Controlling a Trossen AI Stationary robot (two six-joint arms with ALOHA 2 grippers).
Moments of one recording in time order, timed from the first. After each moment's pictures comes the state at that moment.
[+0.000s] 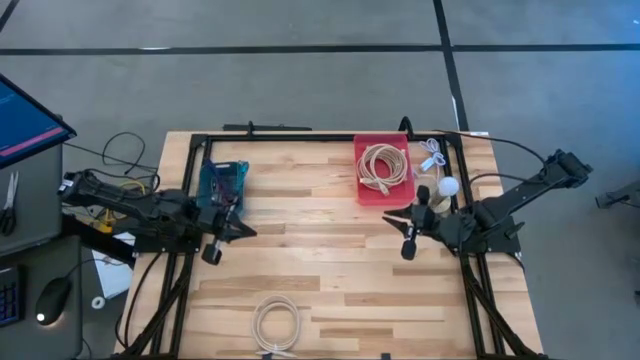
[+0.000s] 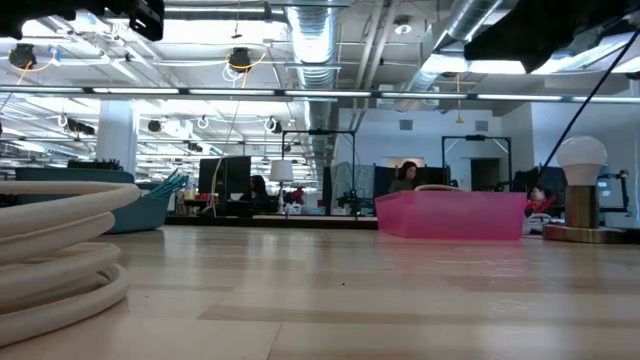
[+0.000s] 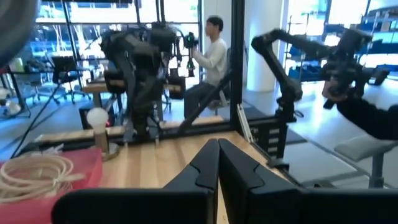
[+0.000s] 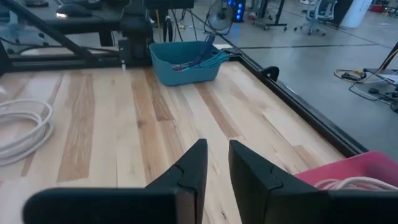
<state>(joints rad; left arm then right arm) -0.28 0.54 0.32 0.28 0.00 0.07 0.49 0.84 0.52 -0.07 0.81 0.21</state>
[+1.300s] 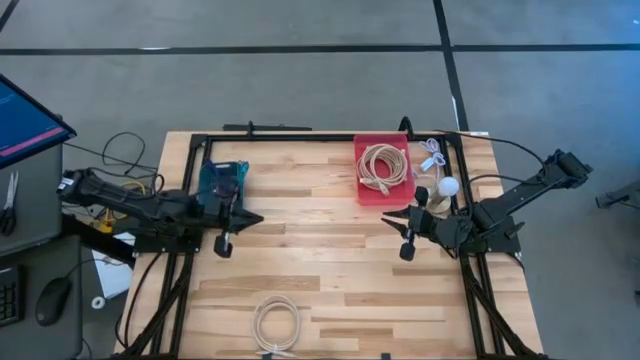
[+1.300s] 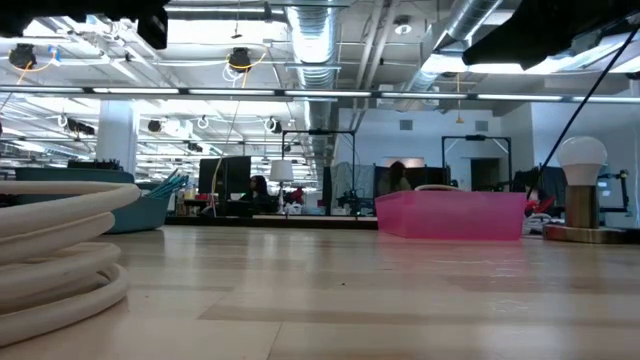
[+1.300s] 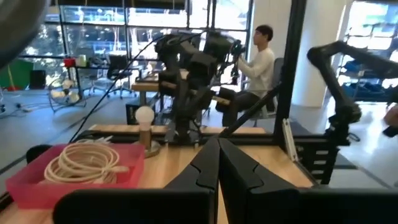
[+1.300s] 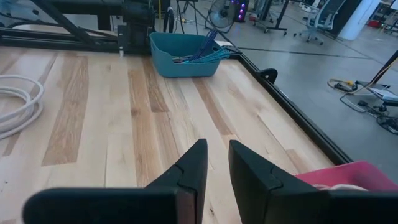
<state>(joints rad) -0.28 0.60 0.32 0.38 -0.21 0.03 0.49 0.87 0.52 -0.07 0.81 0.12</state>
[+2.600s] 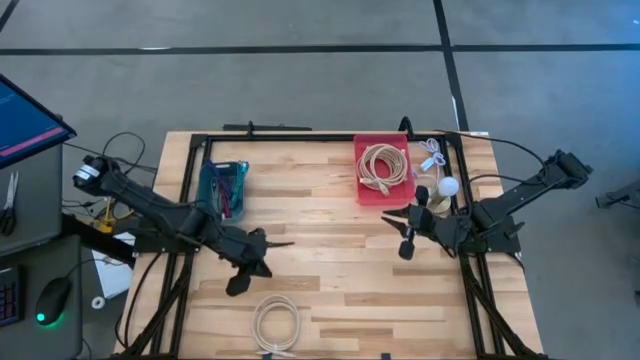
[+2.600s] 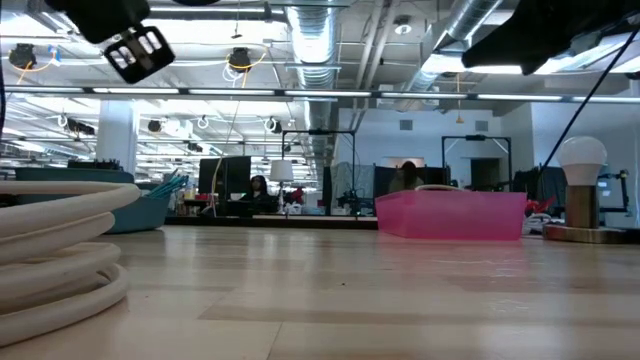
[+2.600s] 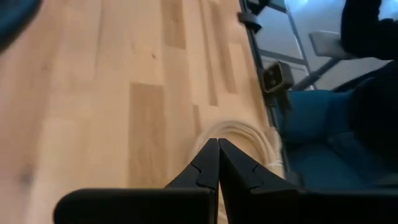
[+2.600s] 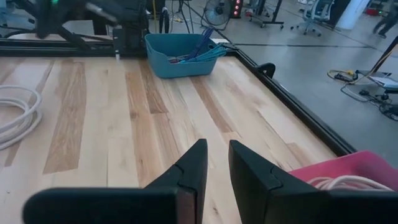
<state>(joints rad) -0.45 1.13 0.73 -0.28 0.06 -0.45 0.47 0.87 0.52 -0.07 0.81 0.18</state>
